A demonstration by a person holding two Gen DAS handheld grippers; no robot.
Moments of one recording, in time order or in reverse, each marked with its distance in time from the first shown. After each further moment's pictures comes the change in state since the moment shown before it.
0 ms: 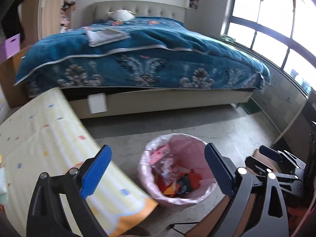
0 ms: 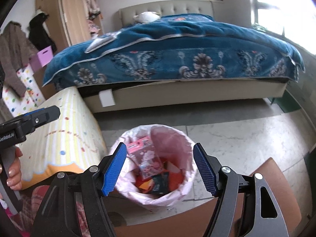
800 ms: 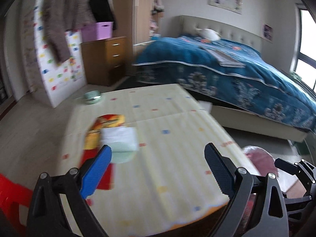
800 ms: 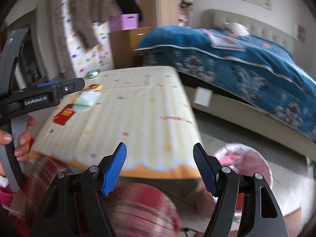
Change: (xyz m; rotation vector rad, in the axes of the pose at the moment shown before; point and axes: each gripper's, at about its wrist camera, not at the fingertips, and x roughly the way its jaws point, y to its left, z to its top) left arm -0.175 0.198 -0.085 -0.304 -0.110 0.482; right arm -0.008 0.252 -0.019 -0.462 0.036 0.337
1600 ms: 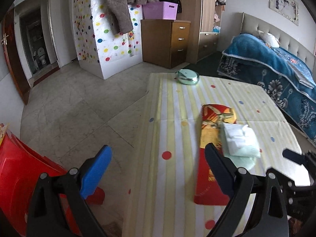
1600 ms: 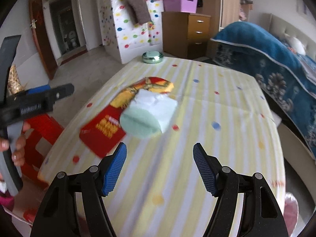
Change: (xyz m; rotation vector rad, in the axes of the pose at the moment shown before) left arm 0.048 0.180 -0.010 -0.205 0.108 0.301; right arm 0.140 0.153 0.078 -0.200 0.114 0.221
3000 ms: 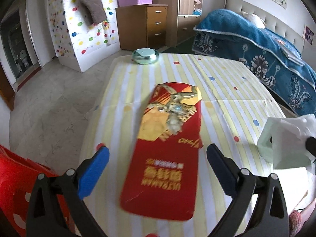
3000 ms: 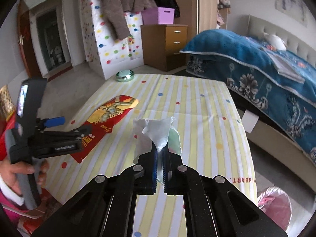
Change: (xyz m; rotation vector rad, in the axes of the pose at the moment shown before) left arm 0.034 -0.089 -0.011 0.097 0.102 -0.094; right arm -0.074 -0.042 -0.007 0.098 -0.099 -0.021
